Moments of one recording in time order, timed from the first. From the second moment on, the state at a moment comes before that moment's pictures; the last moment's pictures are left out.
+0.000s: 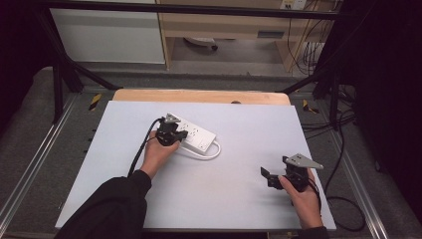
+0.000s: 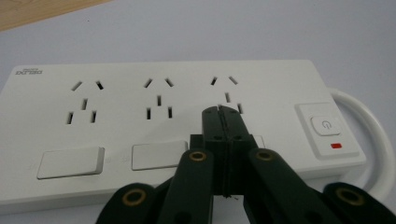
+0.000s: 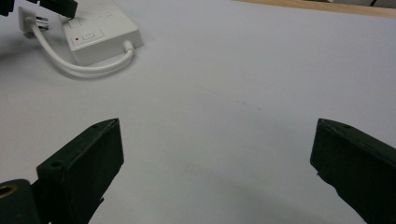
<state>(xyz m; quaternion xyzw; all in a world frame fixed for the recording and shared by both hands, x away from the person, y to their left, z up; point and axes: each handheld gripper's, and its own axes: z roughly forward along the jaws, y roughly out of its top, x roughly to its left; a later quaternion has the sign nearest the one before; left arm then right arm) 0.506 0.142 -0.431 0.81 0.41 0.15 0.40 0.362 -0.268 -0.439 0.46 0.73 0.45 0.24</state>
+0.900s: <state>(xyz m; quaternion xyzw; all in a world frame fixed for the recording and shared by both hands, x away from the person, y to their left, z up) 0.505 0.141 -0.434 0.81 0.40 0.16 0.40 0.362 -0.268 -0.439 0.46 0.73 0.45 0.23</state>
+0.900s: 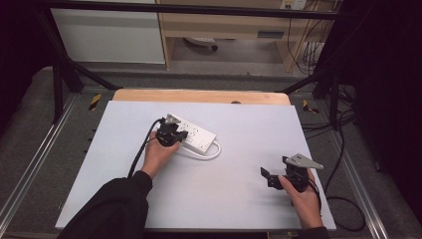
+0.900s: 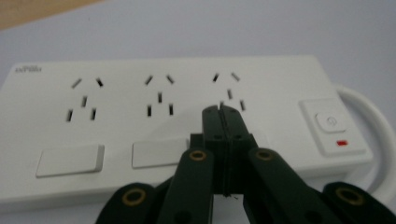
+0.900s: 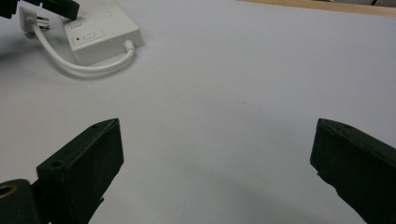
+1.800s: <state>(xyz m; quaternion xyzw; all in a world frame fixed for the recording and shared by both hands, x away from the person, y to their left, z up) 0.504 0.142 -0.436 0.80 0.40 0.16 0.41 0.362 -0.268 -0.439 0.46 0.73 0.45 0.24</state>
